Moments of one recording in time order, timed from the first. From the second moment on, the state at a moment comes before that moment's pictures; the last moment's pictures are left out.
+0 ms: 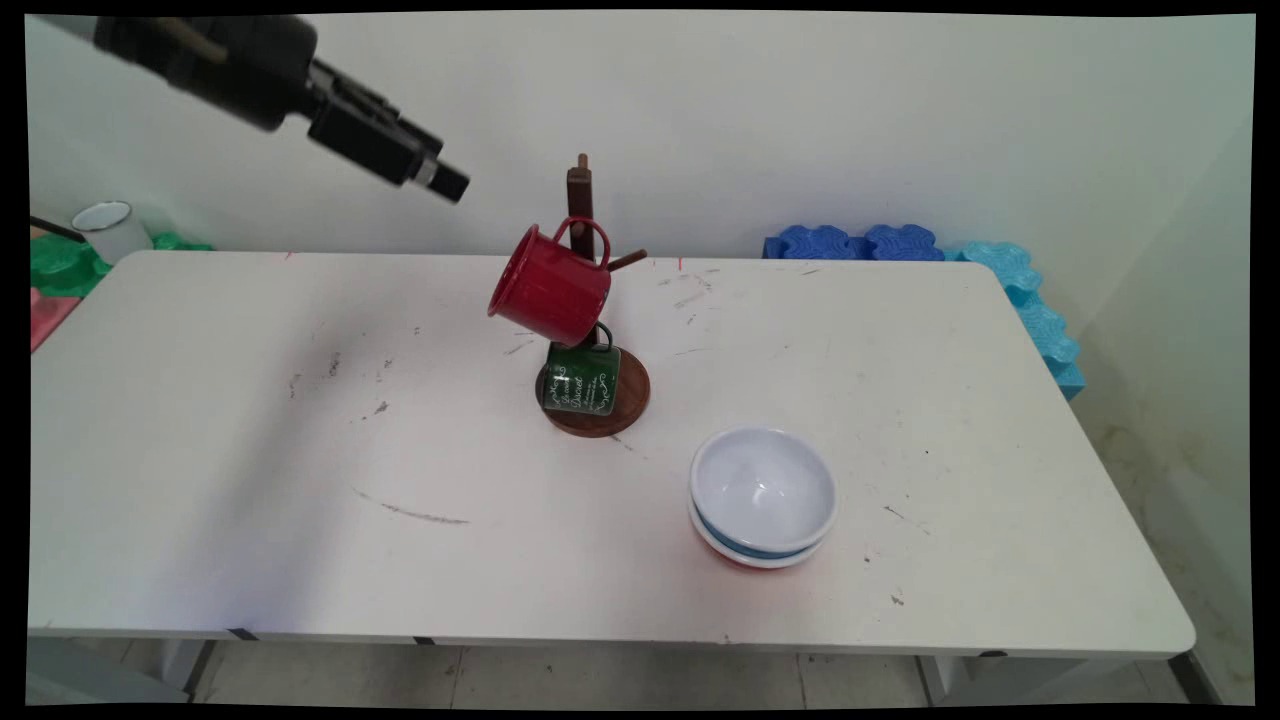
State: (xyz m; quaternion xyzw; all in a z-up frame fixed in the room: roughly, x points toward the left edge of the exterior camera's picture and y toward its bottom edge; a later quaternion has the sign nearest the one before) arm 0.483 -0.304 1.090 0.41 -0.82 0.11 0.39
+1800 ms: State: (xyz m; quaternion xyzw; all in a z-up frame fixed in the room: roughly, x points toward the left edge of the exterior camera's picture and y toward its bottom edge) arm 0.460 -0.314 0.979 0.41 -0.81 0.06 0.41
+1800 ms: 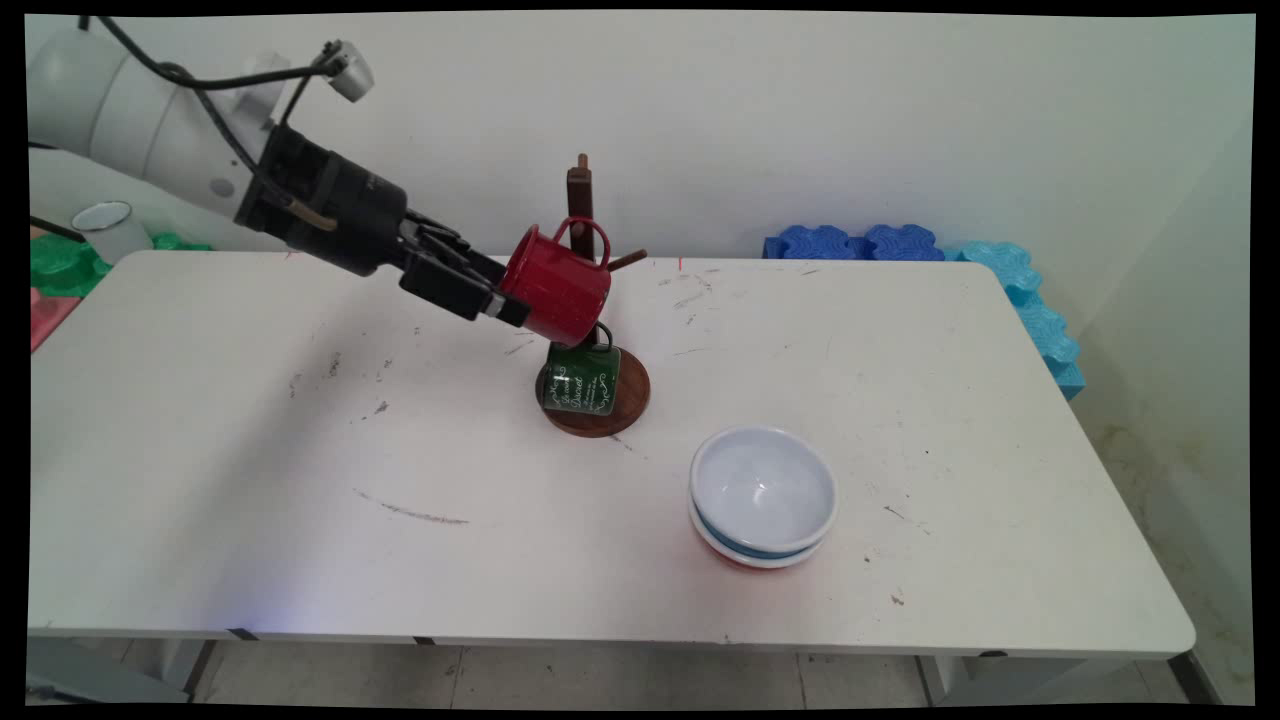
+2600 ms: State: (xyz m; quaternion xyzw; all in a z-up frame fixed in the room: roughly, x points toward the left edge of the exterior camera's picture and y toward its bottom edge) arm 0.441 -0.332 0.968 0.41 -0.81 0.05 0.43
